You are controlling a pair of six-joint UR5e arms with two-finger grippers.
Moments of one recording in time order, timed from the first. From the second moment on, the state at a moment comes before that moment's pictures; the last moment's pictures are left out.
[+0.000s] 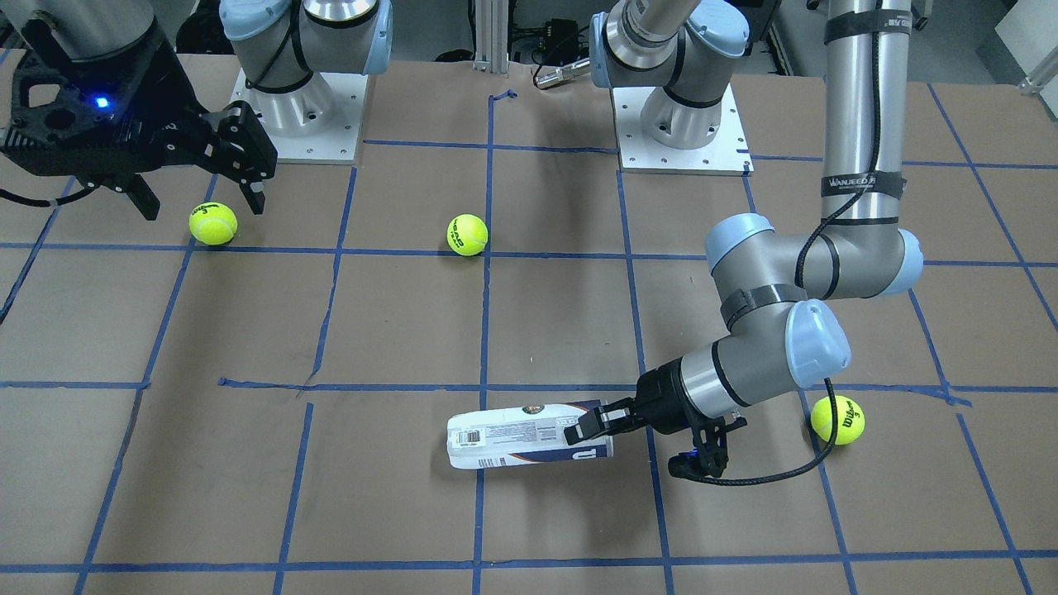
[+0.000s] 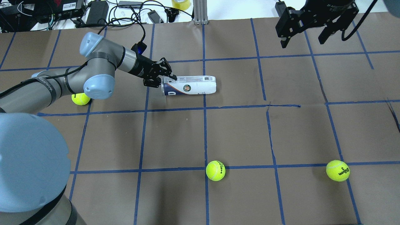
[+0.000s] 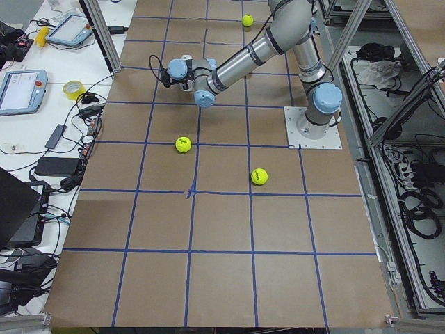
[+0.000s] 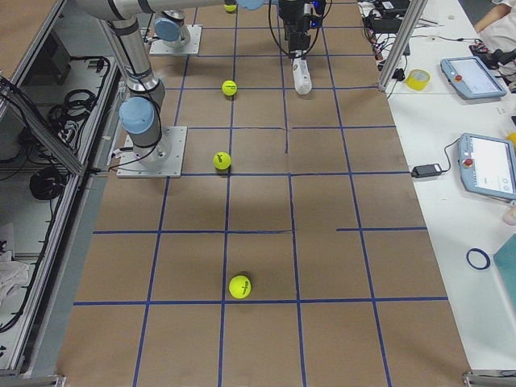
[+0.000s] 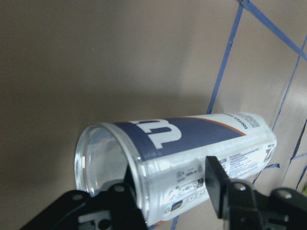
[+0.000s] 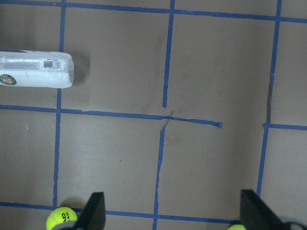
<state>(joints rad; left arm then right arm) -1.48 -2.09 -1.71 -0.86 0.86 -0.30 1.55 -1.52 1.41 -1.53 -1.55 -0.10</state>
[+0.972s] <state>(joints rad) -1.65 -2.02 -1.30 -1.19 1.48 -0.35 1.55 -1.52 1.41 -1.53 -1.54 -0.10</state>
